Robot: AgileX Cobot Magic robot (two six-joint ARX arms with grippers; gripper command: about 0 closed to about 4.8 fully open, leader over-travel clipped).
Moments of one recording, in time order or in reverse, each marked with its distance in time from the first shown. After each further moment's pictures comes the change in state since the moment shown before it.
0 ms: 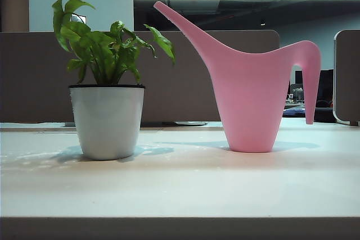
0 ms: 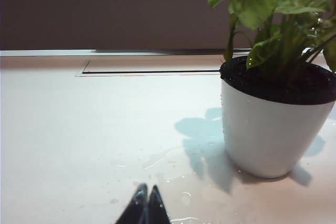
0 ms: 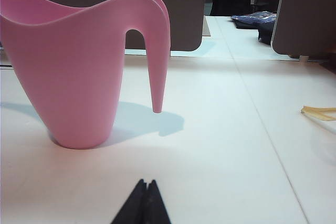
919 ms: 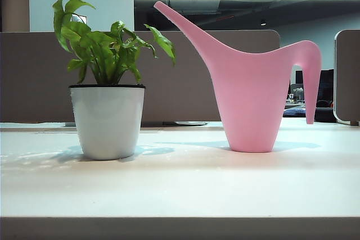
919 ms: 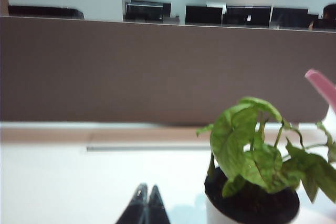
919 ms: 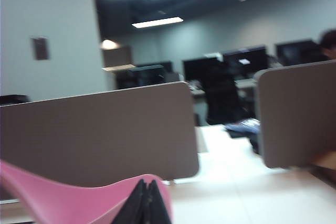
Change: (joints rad) left arm 0.000 0.183 0.428 -0.103 0.009 -0.041; right arm 0.000 0.060 0.385 0.041 0.083 0.150
